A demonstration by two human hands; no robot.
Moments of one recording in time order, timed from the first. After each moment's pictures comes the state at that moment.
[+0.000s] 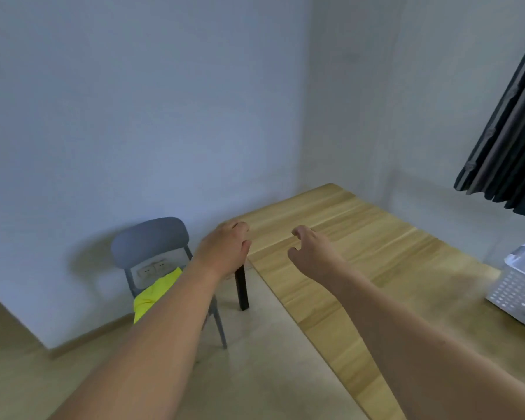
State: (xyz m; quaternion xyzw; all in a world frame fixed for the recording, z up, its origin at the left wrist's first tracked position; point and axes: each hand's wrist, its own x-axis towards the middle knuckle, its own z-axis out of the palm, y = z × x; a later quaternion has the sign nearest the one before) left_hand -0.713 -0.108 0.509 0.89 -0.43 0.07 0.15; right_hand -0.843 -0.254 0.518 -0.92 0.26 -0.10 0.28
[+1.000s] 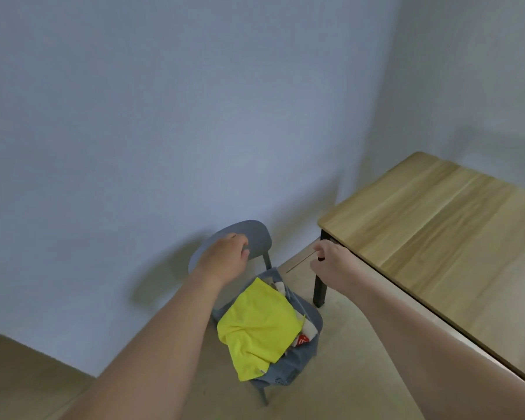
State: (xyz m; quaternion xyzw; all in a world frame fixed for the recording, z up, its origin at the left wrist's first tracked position) left_hand -0.205 0.081 0.411 0.89 -0.43 -0.06 0.14; right_hand -0.384 -0.067 0.424 -0.86 0.37 0.00 0.35
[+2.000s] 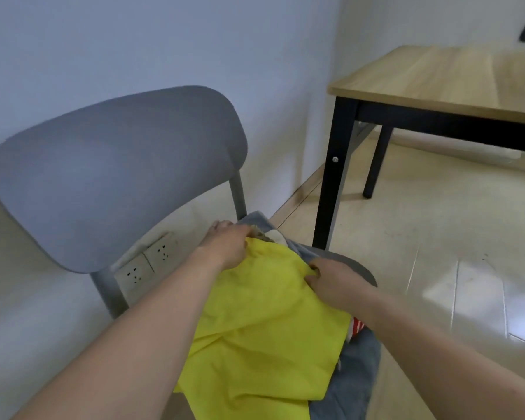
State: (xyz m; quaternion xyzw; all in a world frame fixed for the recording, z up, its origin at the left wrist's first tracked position) left_hand -0.024 -0.058 -0.107 0.82 -0.57 -0.07 0.01; right_hand -0.240 -0.106 -0.114 -0.85 0.46 0.03 0.25
